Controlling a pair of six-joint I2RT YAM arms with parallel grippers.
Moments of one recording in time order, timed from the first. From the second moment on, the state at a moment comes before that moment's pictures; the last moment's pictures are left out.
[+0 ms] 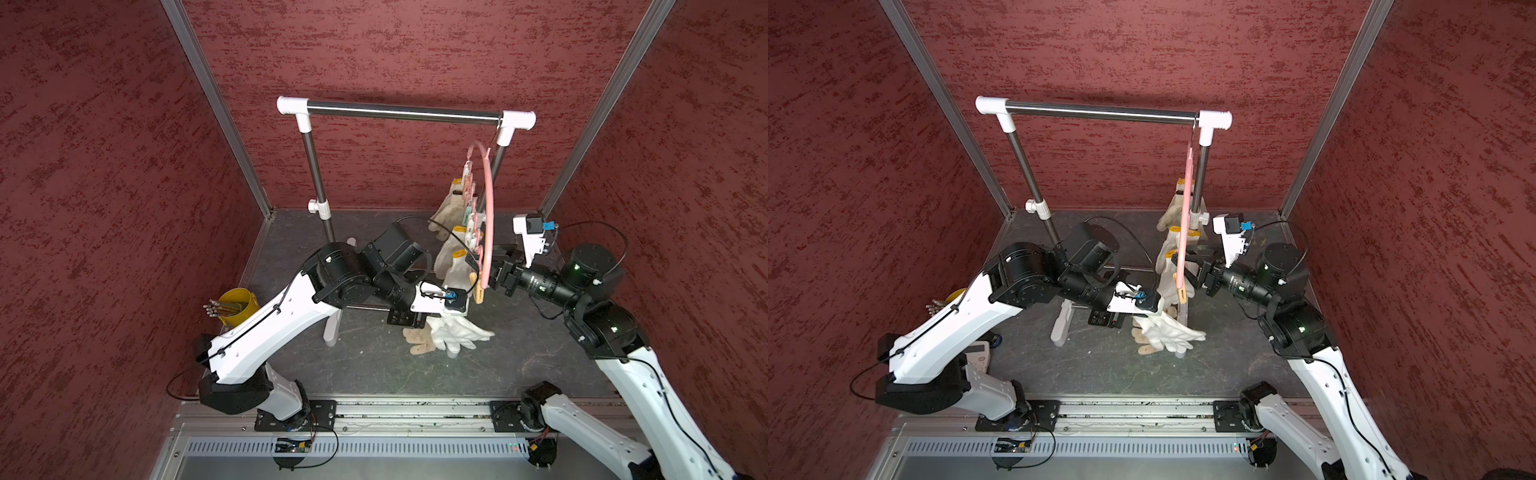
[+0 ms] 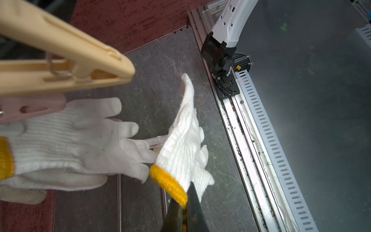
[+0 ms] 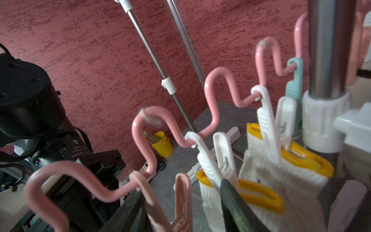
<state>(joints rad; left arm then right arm) -1.05 1.51 1.96 -1.32 0.33 0.74 0.38 0.85 1.15 -0.36 -0.62 0.42</state>
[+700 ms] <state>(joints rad) -1.04 1.51 1.96 -1.32 0.33 0.74 0.37 0.89 1.10 -0.23 -0.73 0.49</state>
